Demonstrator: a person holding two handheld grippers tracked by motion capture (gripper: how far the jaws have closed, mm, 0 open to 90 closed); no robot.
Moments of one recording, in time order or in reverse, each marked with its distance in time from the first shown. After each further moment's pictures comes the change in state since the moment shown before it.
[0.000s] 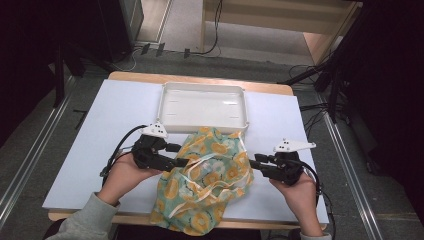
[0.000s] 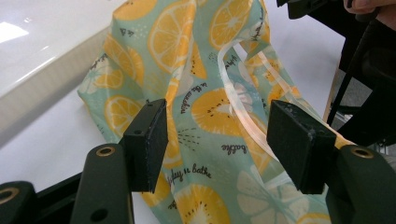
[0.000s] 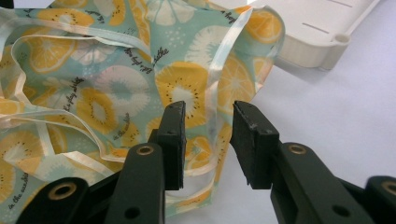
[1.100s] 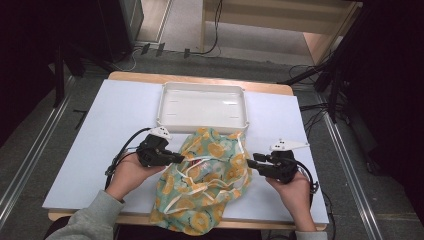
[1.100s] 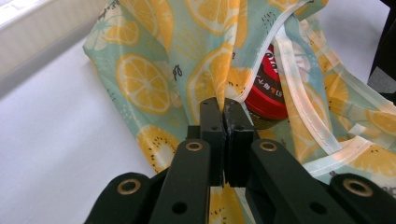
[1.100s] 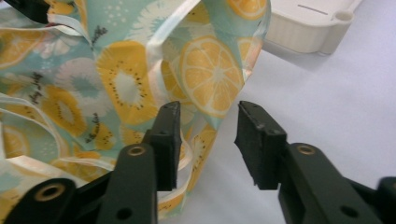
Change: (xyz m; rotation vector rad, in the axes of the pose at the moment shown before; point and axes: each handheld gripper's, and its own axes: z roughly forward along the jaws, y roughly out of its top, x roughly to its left) left arm 0.023 -0.016 0.024 0.109 0.027 -0.056; right arm -0.013 -0.010 0.022 0.012 -0.014 0.036
